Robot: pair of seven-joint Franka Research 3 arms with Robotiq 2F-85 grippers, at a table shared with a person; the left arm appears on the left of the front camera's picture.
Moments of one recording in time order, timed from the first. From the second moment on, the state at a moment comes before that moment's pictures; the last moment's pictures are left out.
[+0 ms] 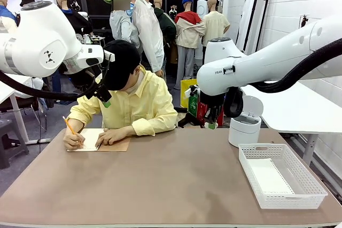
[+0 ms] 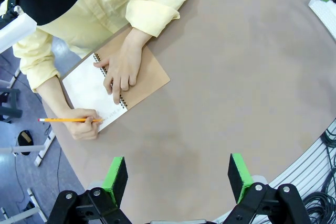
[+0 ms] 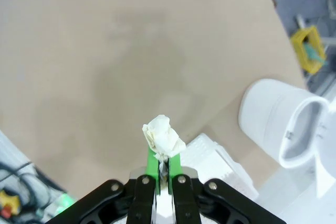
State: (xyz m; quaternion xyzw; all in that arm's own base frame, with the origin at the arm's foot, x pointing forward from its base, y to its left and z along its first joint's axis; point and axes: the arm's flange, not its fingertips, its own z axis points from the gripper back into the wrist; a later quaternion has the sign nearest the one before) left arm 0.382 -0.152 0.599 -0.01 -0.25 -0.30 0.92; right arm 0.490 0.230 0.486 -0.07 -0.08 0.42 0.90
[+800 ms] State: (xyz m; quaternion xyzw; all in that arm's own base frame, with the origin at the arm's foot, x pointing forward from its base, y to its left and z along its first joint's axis) left arm 0.382 -0.152 0.599 -0.01 -0.25 -0.30 0.92; right arm 0.602 0.128 0.468 -0.23 -0.11 0.26 0.93
